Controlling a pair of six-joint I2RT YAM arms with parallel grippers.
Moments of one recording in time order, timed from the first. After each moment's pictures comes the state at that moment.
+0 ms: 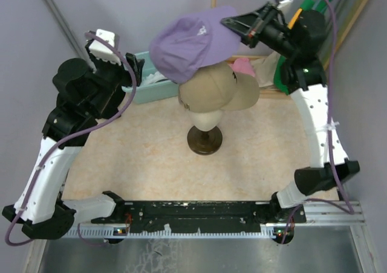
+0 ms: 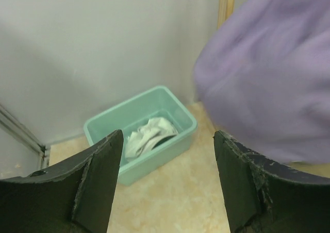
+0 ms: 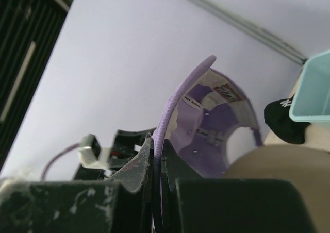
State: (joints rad) left arm -0.55 1.15 1.72 -0.49 -0.26 0.09; right arm 0.29 1.58 2.01 -0.15 -0.68 1.24
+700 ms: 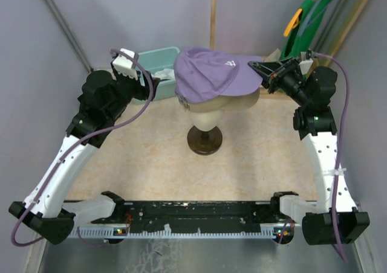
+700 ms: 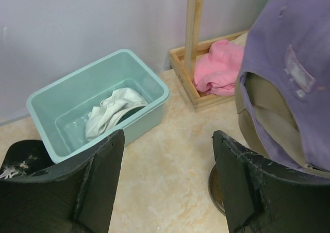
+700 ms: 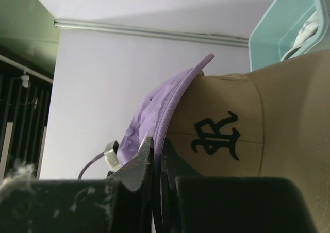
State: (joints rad) left arm -0.50 1.13 1.36 -0.31 -0.09 0.00; right arm 0.02 1.08 1.23 -0.05 -0.63 1.49
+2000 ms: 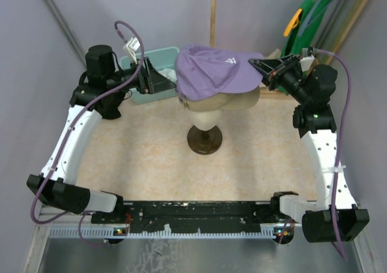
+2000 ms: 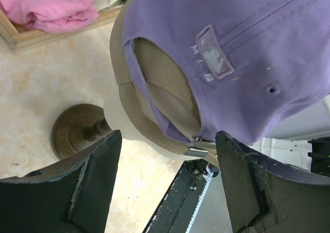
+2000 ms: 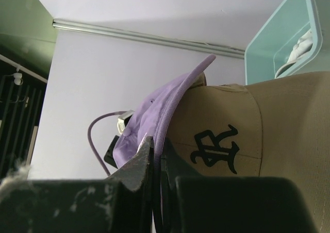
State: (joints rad) left arm -0.27 1.38 1.58 -0.48 0.80 -0.47; right arm 0.02 1.10 1.23 -0.02 -0.59 1.45
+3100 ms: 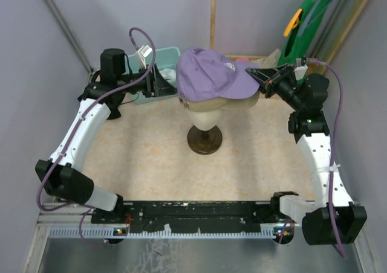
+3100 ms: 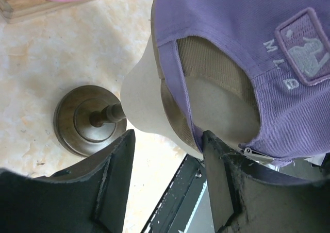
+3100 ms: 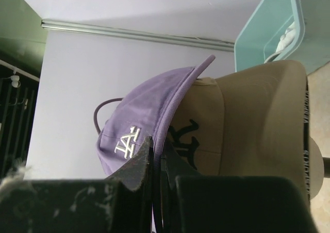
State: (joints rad) left arm -0.27 1.47 1.54 -0.50 0.82 -0.43; right arm 0.02 1.08 1.10 0.07 -0.60 1.46
